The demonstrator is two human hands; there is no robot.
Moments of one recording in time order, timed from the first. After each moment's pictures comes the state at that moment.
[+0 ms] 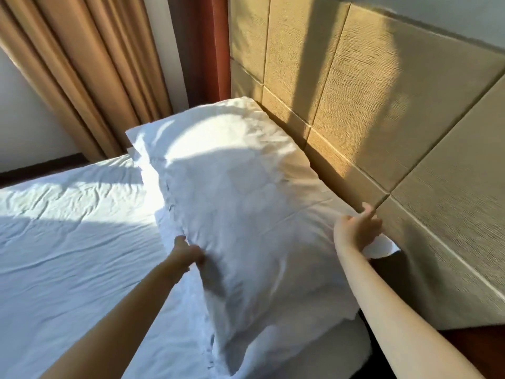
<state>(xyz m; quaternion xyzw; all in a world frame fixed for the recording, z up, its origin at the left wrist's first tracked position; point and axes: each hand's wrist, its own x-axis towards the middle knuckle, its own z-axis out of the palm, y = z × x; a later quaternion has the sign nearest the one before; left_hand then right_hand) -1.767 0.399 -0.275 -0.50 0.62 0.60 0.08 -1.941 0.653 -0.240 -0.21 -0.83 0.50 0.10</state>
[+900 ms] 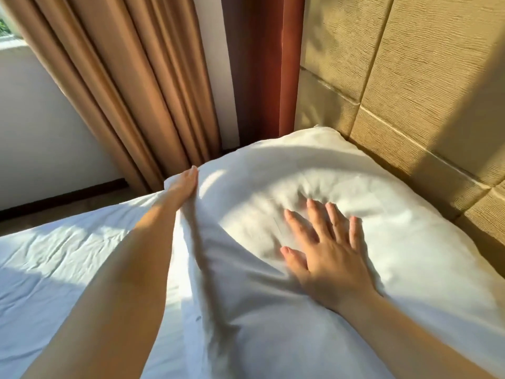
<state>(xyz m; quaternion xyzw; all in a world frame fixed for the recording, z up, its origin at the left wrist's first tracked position) -2.038 0.033 -0.327 -0.47 0.82 0.32 -0.07 -2.062 0.367 -0.301 0.40 -0.91 0.08 -0.01</state>
